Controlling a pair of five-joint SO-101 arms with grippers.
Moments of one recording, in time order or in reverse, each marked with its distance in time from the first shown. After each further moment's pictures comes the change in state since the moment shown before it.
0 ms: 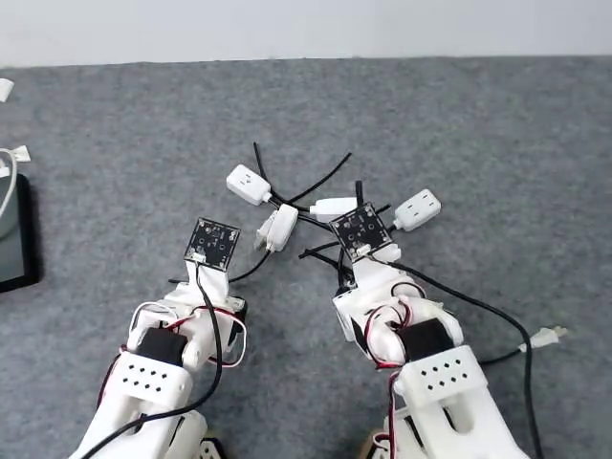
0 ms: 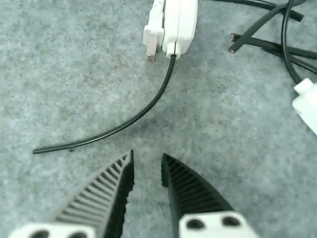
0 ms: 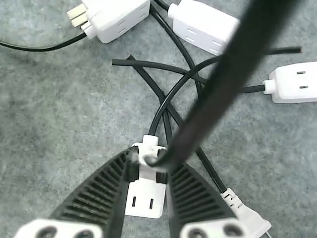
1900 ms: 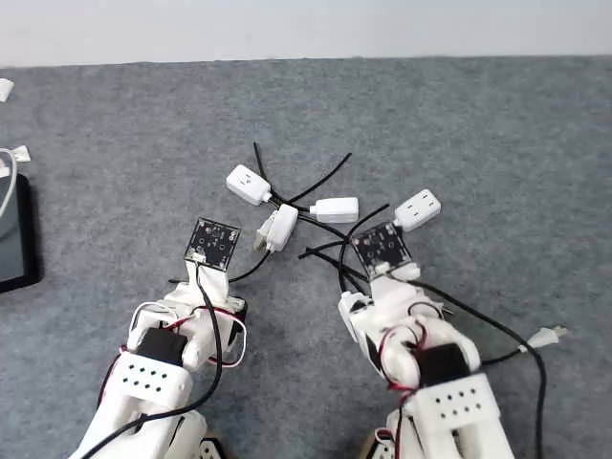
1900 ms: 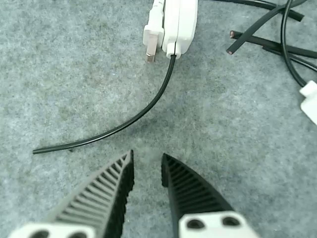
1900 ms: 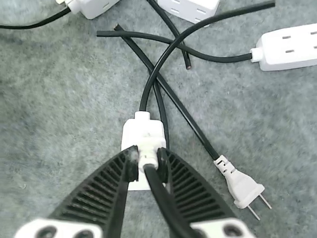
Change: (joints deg) left arm 0.0 0.0 0.0 0.0 -0.1; right arm 4.0 -11.3 4.0 9.7 0.2
